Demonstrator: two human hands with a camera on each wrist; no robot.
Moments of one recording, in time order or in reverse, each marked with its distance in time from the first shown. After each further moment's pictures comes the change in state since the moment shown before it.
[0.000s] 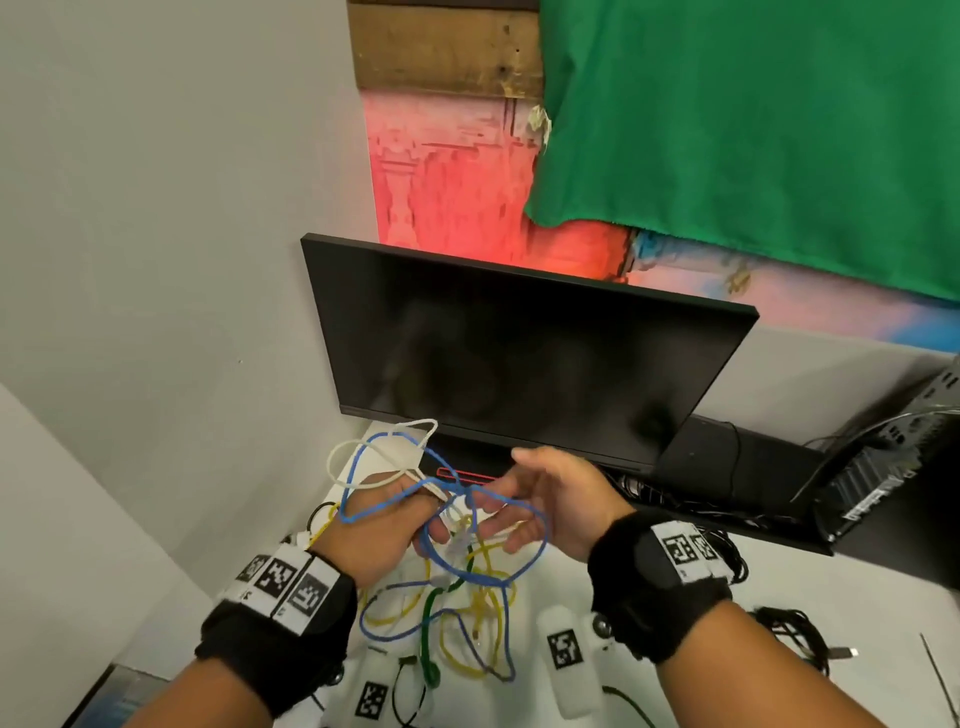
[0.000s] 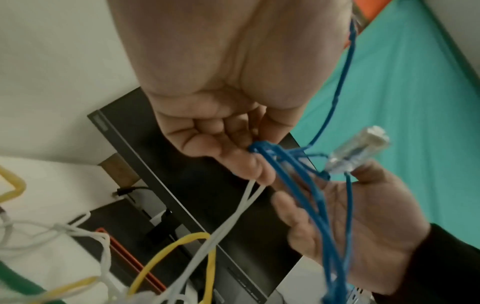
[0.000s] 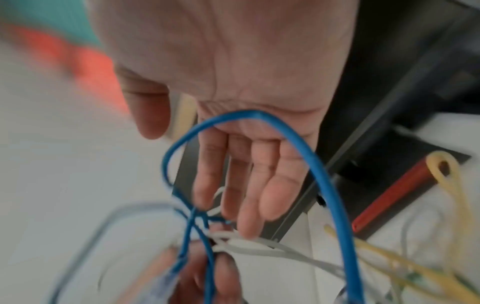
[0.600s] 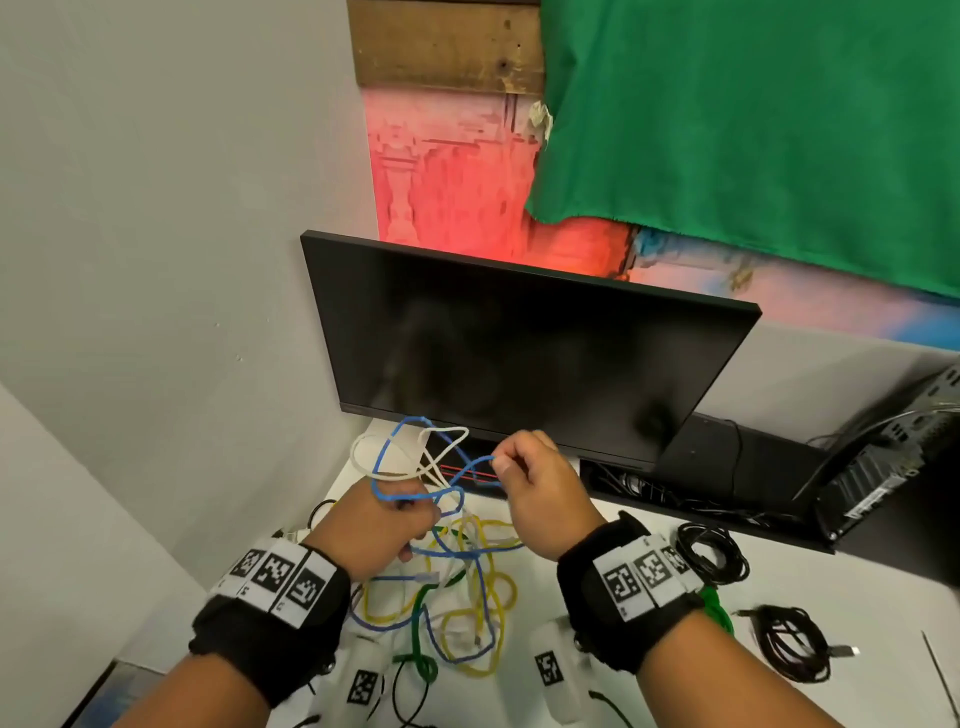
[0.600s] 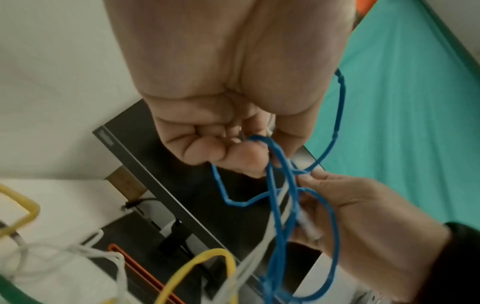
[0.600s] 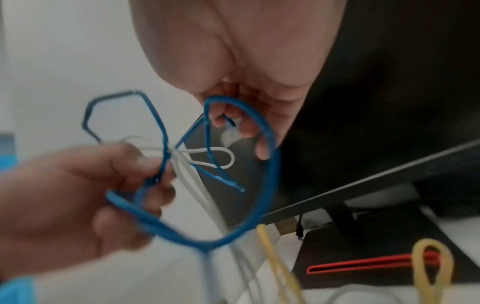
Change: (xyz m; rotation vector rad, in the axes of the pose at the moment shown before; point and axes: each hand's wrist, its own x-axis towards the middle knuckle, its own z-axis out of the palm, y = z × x) left_hand 0.004 -0.003 -0.006 -0.028 -0.079 -0.003; right_hand 0.015 0.017 0.012 -0.814 0.458 -0.422
